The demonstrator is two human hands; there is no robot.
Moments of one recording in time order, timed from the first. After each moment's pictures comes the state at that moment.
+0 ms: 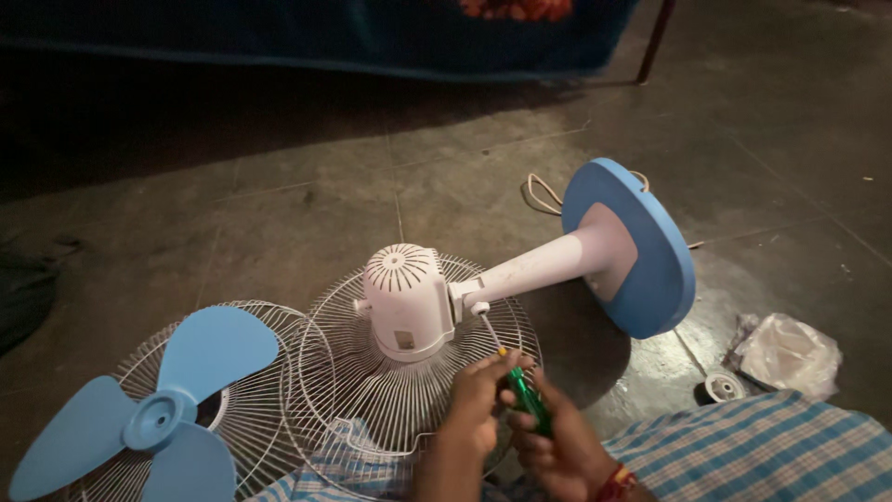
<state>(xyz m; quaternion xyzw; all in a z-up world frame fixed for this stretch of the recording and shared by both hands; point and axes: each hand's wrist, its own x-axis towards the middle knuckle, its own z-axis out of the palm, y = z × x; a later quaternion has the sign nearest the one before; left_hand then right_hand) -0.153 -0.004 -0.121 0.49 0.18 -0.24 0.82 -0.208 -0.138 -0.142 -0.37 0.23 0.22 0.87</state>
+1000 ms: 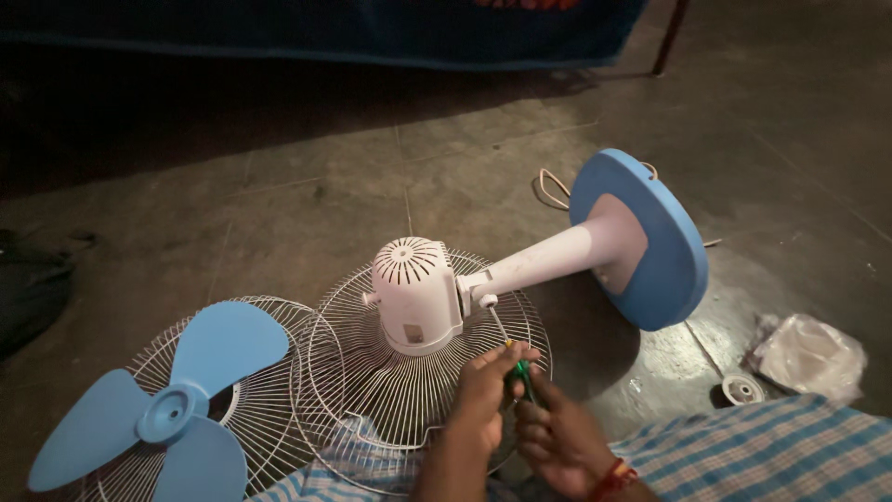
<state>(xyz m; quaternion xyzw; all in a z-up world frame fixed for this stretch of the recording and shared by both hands) -0.153 0.004 -0.112 0.51 0.14 -0.24 0.82 -0.202 -0.131 -0.146 -0.17 0.17 0.31 0.92</state>
